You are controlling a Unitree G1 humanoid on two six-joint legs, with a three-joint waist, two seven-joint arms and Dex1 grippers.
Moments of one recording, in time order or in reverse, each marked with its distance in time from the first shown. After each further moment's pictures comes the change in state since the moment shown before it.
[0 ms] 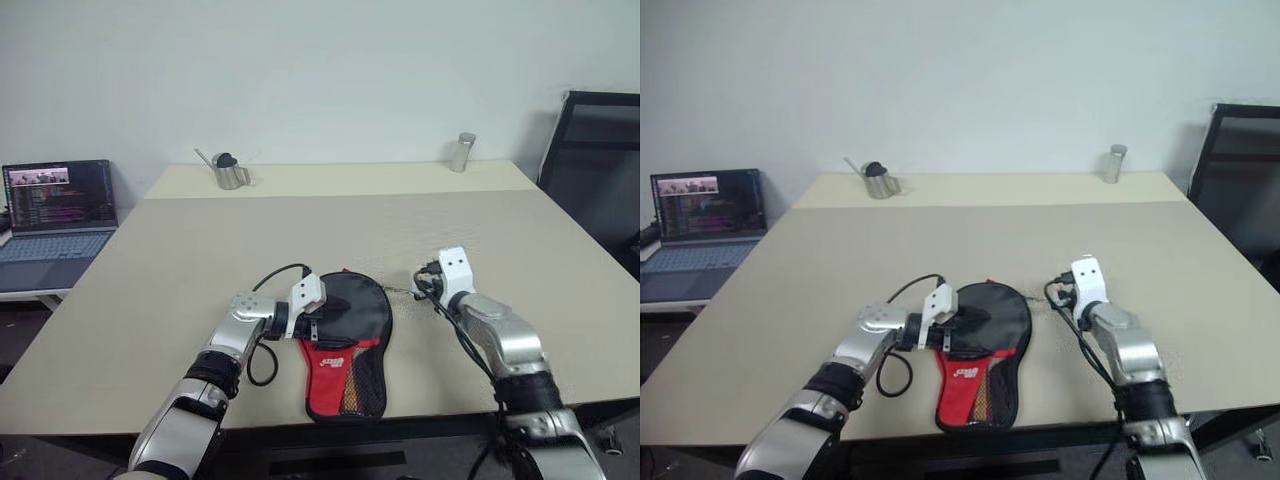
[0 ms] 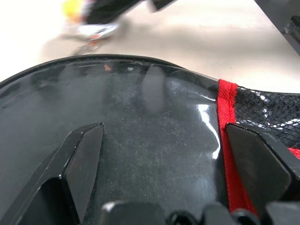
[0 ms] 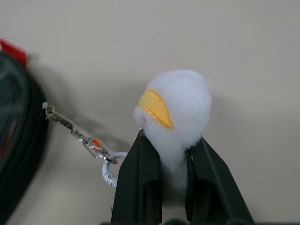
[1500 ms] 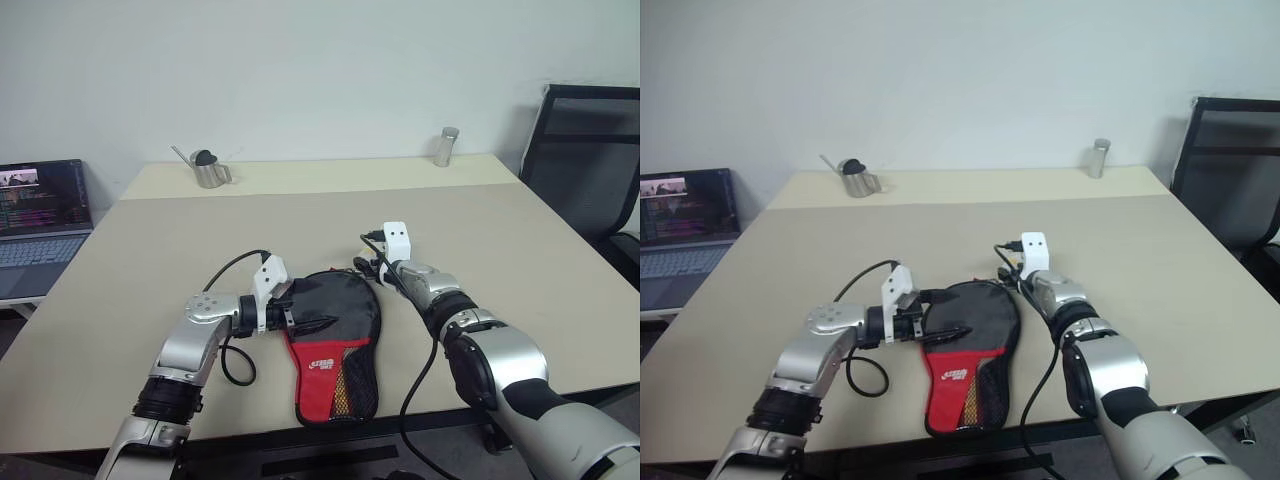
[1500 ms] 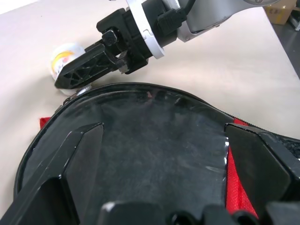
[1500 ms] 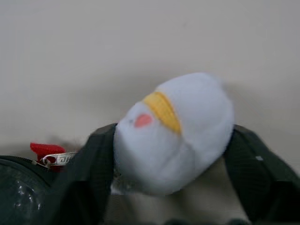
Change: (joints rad) left arm 0.216 0.135 0.149 -0.613 -0.128 0.425 0.141; right arm -0.747 0.249 -0.101 1.375 -0.015 -0.629 -0.081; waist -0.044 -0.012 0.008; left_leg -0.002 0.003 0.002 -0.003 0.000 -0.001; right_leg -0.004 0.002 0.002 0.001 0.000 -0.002
